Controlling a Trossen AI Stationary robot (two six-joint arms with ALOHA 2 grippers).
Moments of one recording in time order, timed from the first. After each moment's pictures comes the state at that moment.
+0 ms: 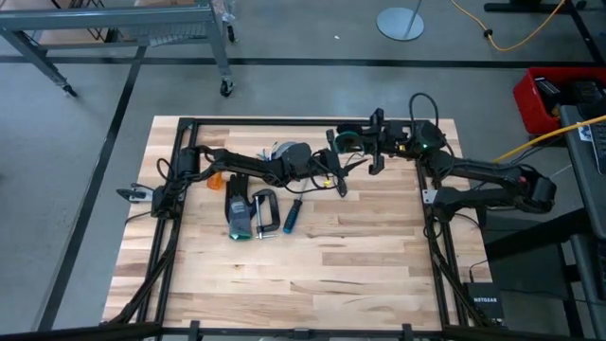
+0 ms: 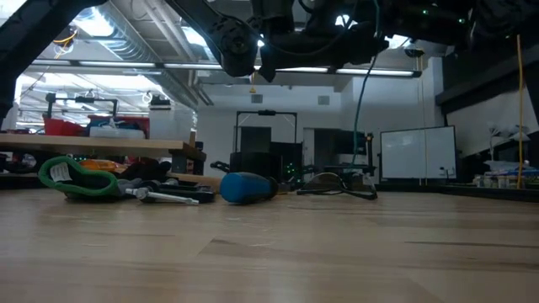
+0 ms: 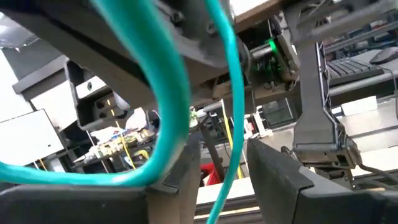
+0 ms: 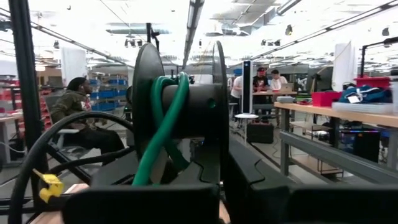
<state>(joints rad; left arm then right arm) 0.14 2.14 1.45 0.92 -0.06 0.39 -0.50 1.04 0.54 0.82 -0.41 0.13</state>
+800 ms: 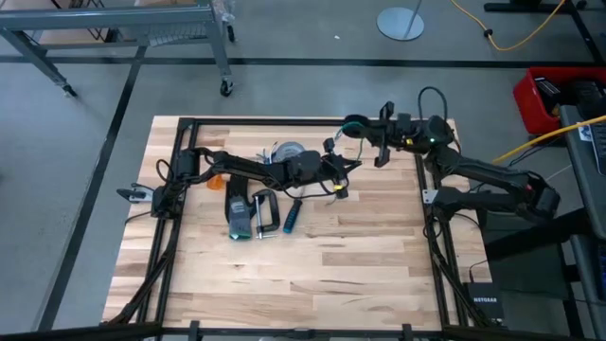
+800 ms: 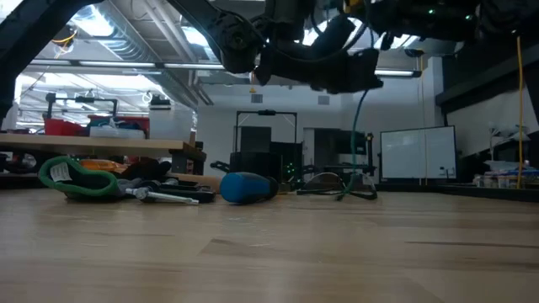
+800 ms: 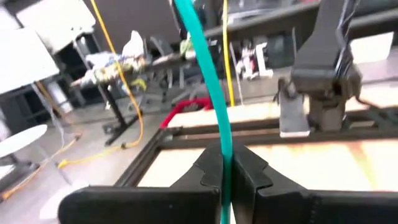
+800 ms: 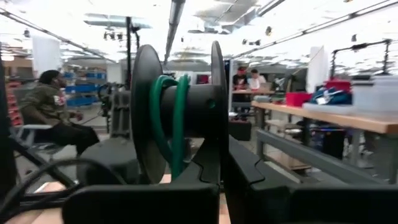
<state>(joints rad) 0.12 2.14 1.45 0.64 -0.21 0.27 -0.61 0.95 0.56 0.70 -0.44 0.10</state>
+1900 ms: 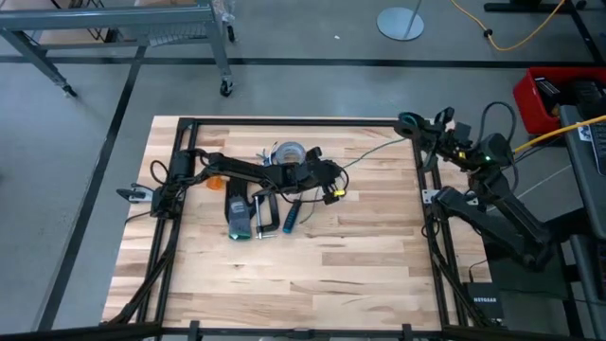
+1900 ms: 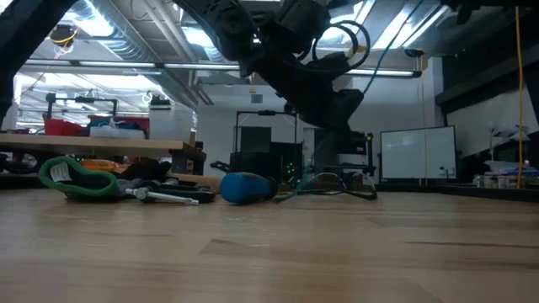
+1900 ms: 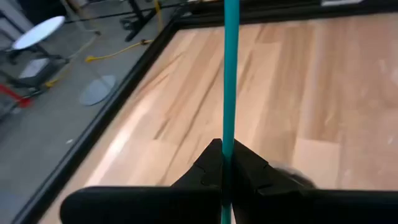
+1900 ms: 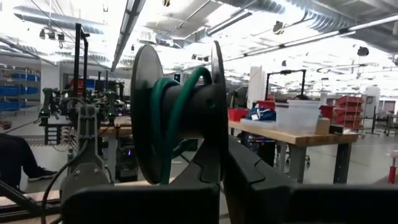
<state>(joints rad) 0.08 2.09 1.45 0.13 -0.45 0.10 -0.84 0.33 0.56 0.13 -0.44 0.06</state>
